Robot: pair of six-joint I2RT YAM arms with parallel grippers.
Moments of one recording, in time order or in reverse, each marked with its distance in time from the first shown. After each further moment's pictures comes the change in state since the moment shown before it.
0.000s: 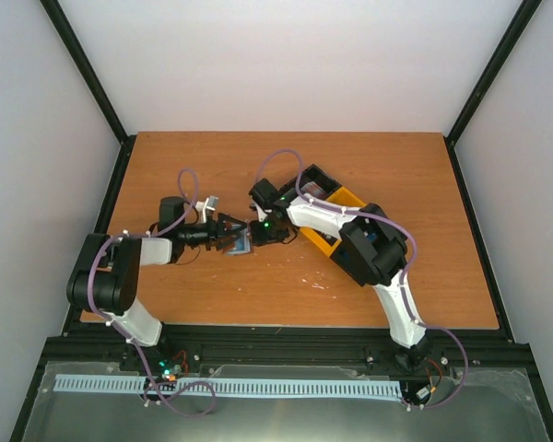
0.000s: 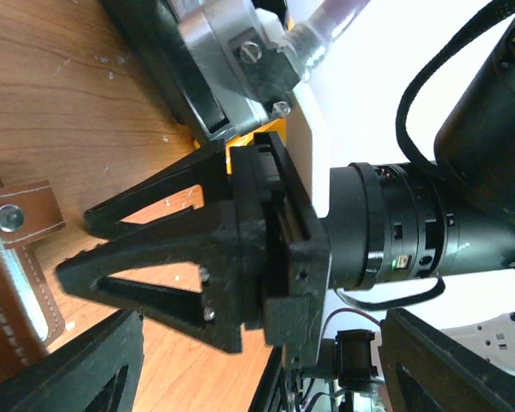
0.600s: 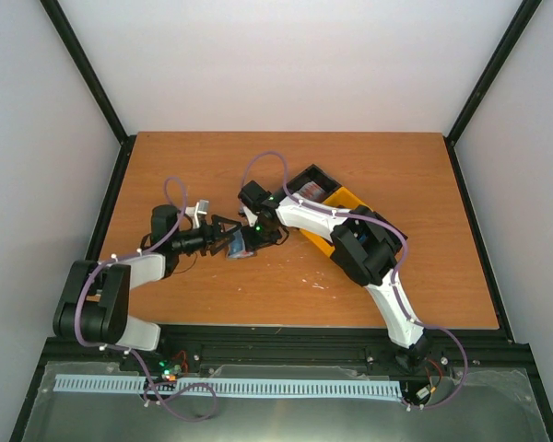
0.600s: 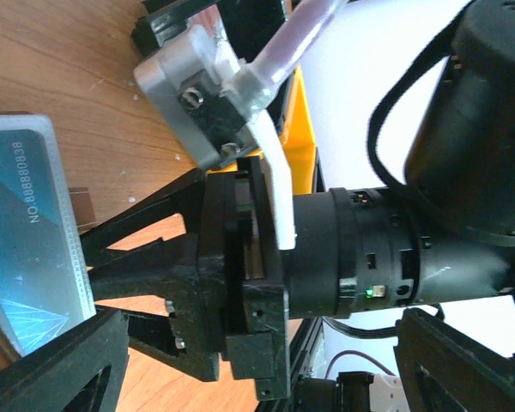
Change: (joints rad) left arm 0.000 -0.193 -0.118 0.039 -0.135 -0.129; right arm 0.033 0.049 0.091 -0.109 -0.034 -0.087
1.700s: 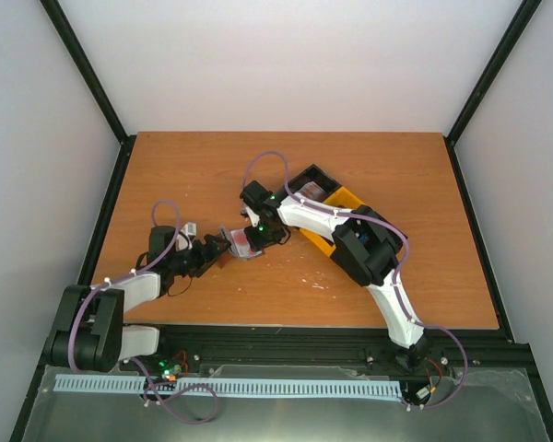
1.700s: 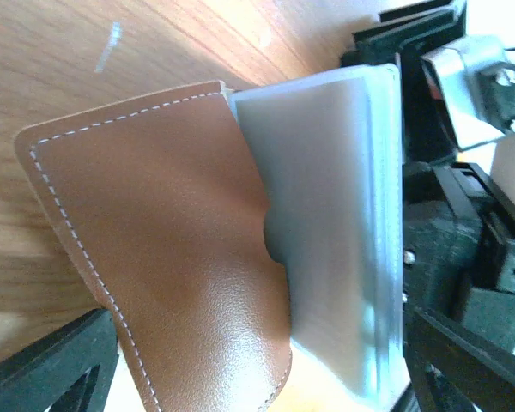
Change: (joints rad) left arm 0.004 -0.148 -0.148 -0.246 -0.338 0.108; right arm -0.003 -0.011 -0.012 -0.026 0.052 -0.053
